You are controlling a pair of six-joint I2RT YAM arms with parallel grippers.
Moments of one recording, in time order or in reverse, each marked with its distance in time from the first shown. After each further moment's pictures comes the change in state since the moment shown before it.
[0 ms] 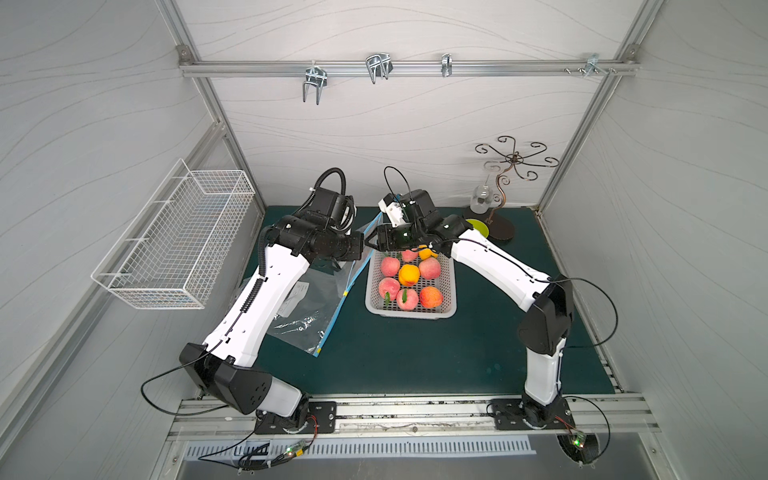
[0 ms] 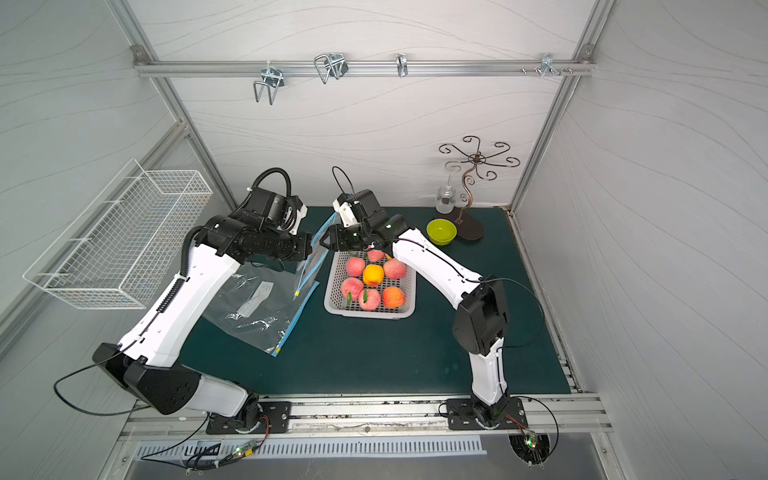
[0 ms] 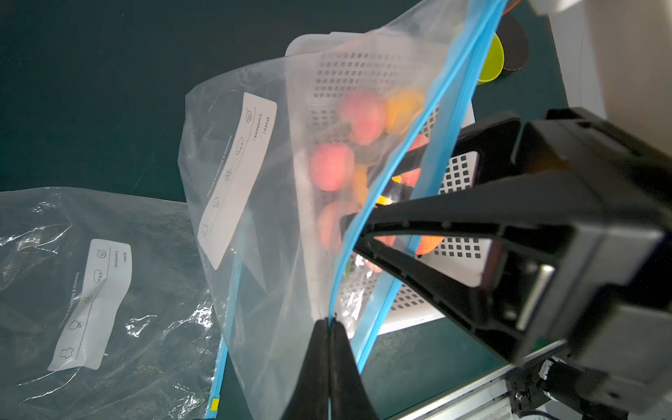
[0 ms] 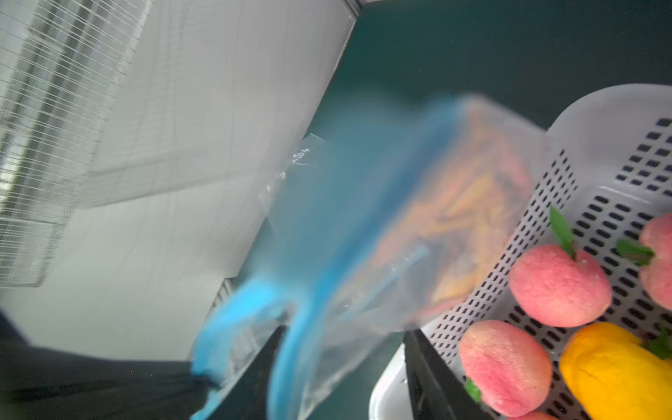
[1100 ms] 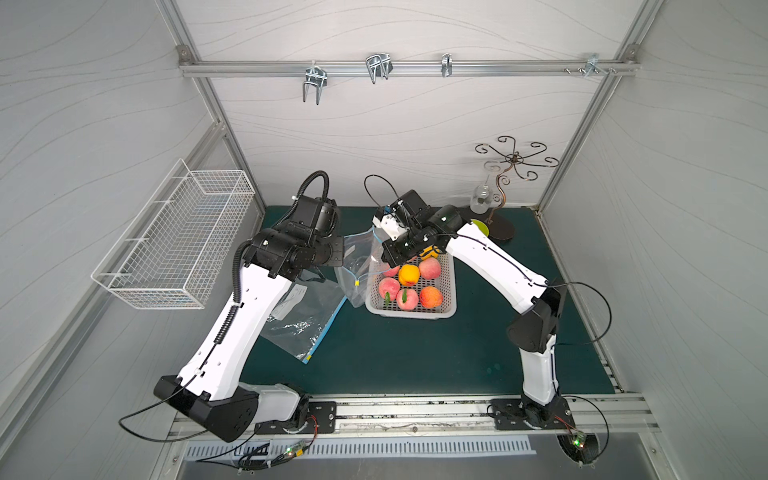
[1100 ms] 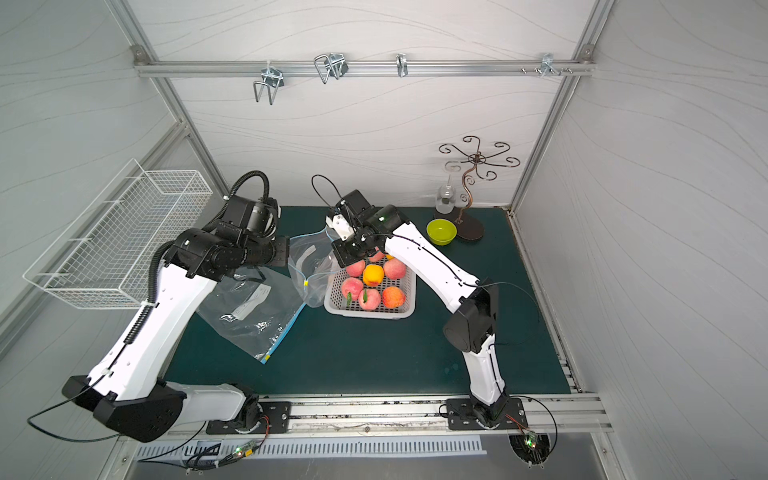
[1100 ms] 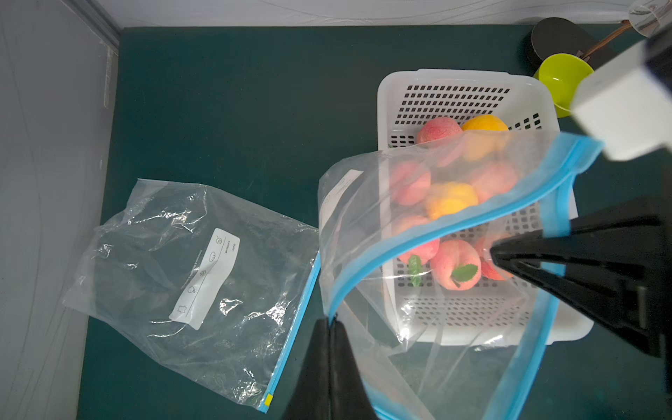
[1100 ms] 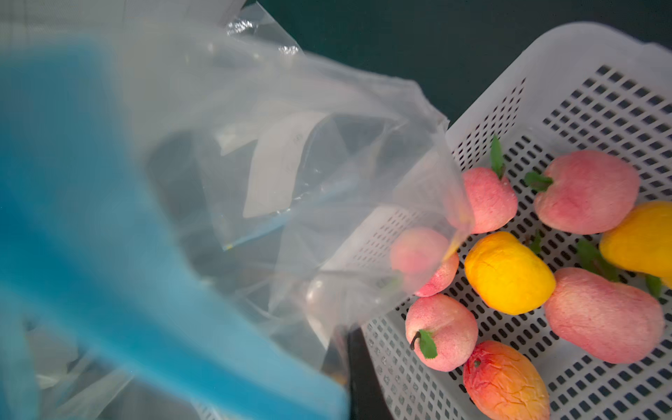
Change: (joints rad) left arm -0.018 -0.158 -0.053 -0.054 -0.274 0.000; right arm 0.063 0.048 0.202 -0.484 0.114 -0.313
